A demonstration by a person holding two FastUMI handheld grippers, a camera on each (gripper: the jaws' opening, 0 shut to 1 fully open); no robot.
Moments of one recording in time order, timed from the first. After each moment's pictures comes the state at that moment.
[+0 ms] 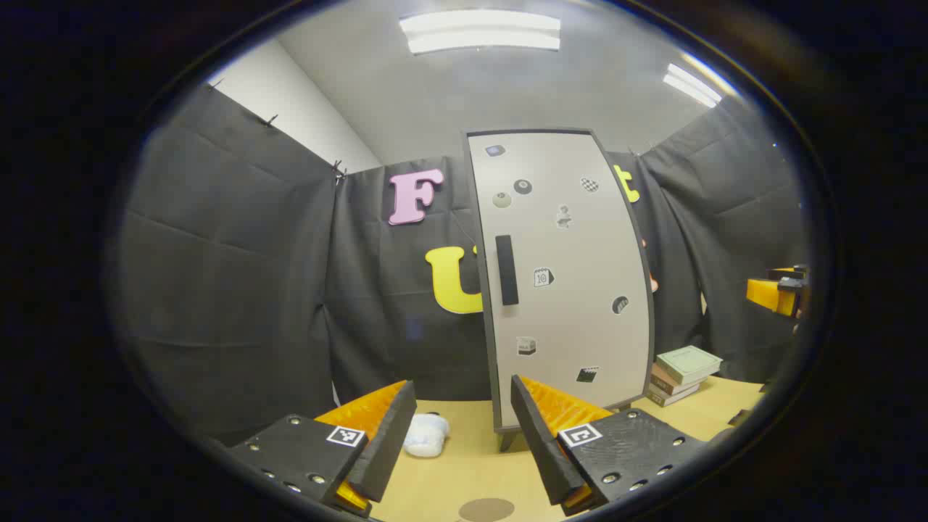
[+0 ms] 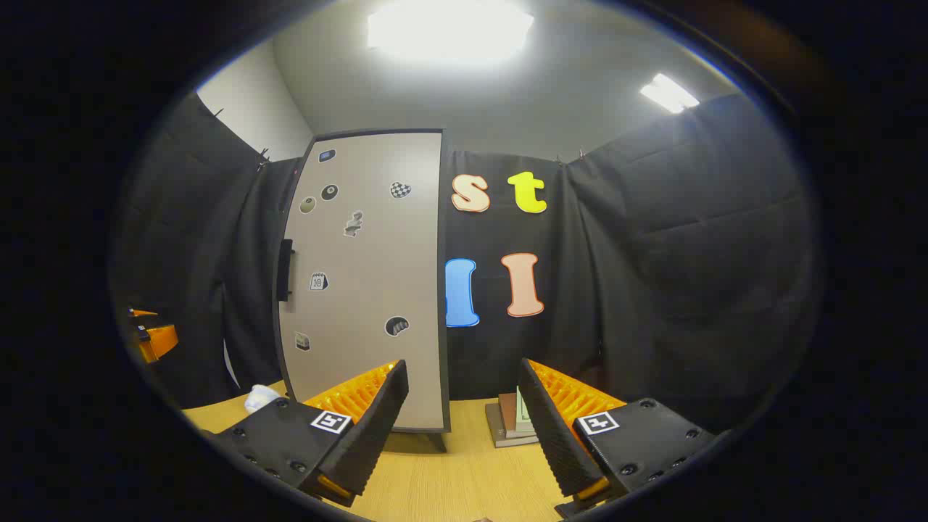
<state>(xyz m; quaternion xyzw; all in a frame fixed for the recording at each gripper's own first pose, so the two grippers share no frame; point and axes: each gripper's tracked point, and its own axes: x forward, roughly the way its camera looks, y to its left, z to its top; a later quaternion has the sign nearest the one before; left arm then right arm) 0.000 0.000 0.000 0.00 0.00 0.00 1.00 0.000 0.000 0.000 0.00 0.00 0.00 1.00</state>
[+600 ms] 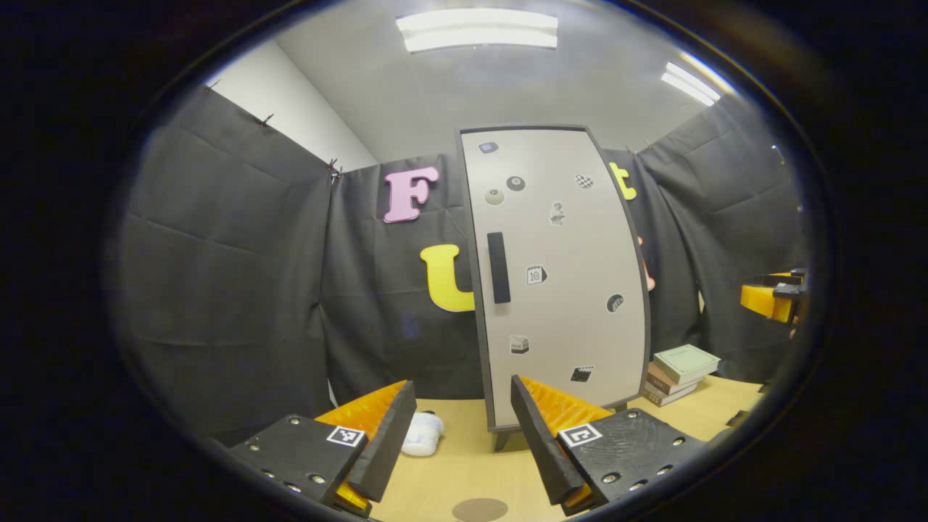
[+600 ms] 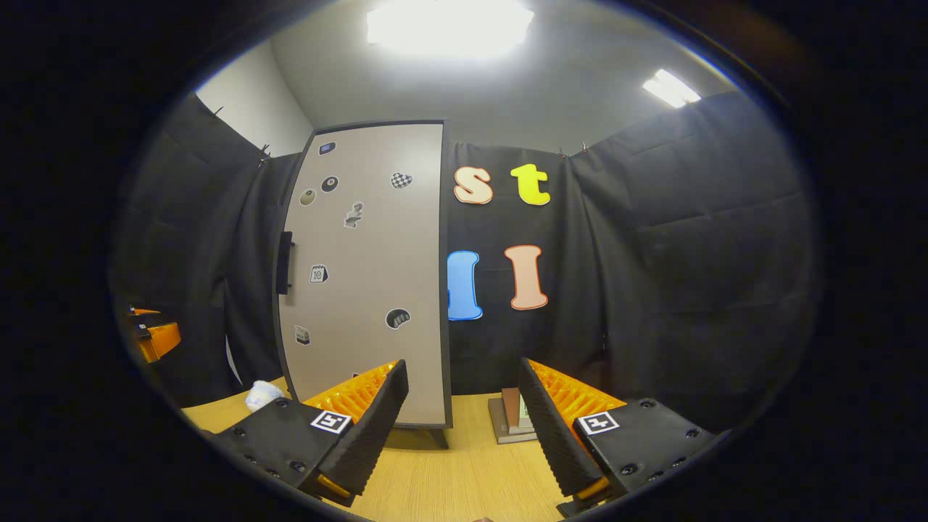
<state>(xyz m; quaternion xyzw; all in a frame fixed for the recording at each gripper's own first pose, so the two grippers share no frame) 0.005 -0.017 0.000 0.00 0.00 0.00 1.00 0.007 -0.002 -0.009 0.00 0.01 0.01 1.00</state>
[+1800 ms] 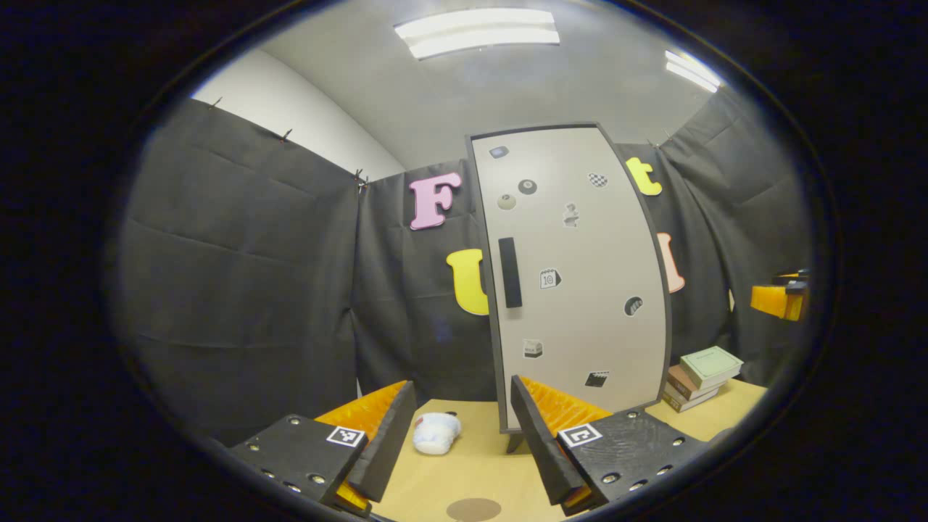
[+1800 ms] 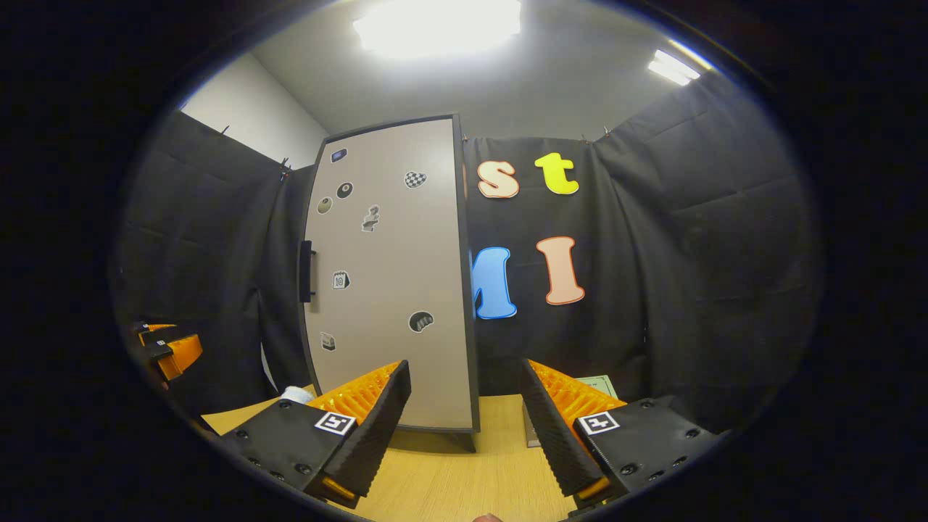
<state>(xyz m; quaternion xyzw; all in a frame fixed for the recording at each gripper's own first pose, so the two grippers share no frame) -0.001 -0.032 0.000 0.02 0.00 0.08 1.00 0.034 0.009 -0.008 0.04 0.02 0.10 0.99</state>
